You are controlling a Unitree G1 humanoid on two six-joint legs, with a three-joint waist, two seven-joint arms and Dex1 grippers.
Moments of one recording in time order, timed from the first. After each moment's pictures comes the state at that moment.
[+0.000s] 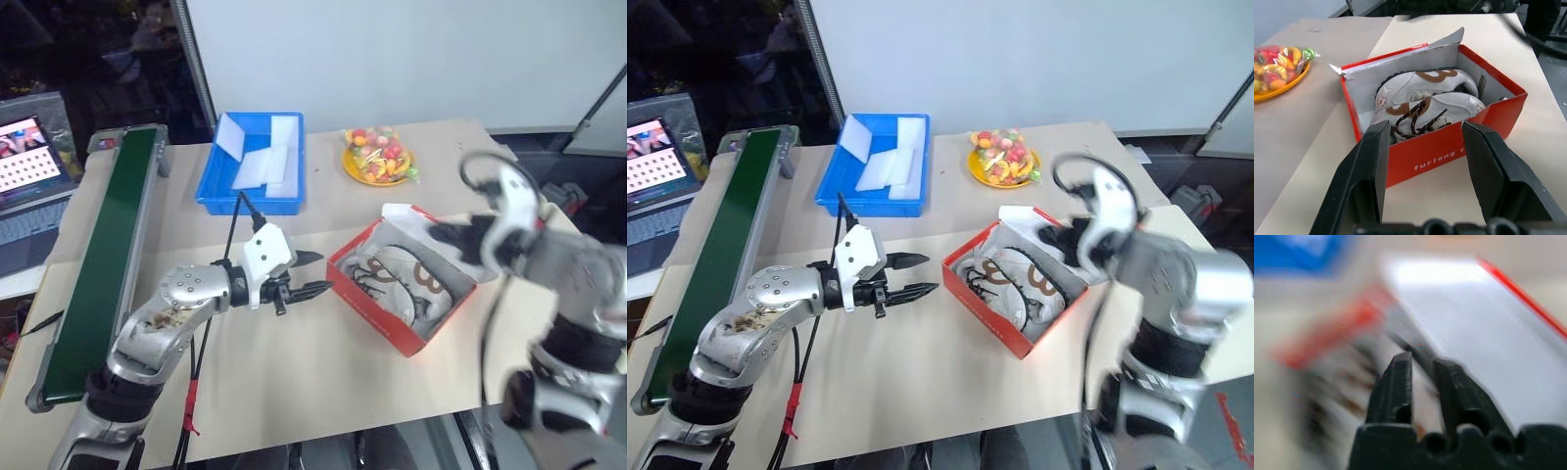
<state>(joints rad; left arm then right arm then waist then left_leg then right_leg) -0.40 0.58 -0.17 -0.45 -0.38 0.60 -0.80 -0.49 -0.60 -0.41 -0.51 0.41 1.61 0.41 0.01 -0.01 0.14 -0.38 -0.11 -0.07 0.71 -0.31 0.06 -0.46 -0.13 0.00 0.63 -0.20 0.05</state>
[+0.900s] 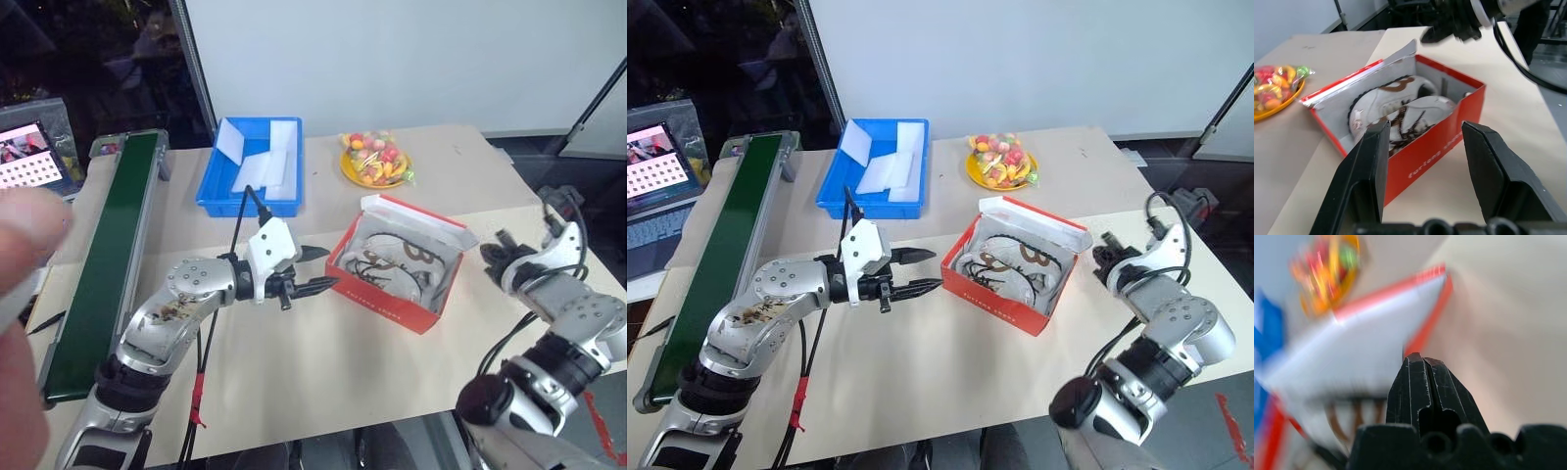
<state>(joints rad) -0.45 0.55 -0.19 -0.42 -0.38 0.57 -0.82 -0.73 -0.21 -1.04 0.09 0.47 1.24 -0.02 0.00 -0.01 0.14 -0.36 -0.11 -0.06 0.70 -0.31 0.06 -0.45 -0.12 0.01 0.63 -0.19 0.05</state>
